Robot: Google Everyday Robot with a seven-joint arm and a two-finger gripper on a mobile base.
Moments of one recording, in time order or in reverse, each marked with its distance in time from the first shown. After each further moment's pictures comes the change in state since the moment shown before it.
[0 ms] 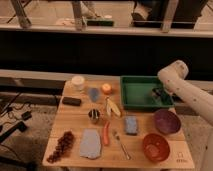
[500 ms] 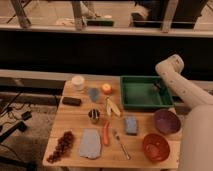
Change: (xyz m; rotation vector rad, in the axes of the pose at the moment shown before) arm -0.028 -0.043 0.026 0.059 0.023 -0.030
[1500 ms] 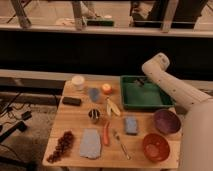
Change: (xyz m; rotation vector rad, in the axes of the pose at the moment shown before) arm -0.100 0.052 -0.056 -0.009 -0.226 -0.092
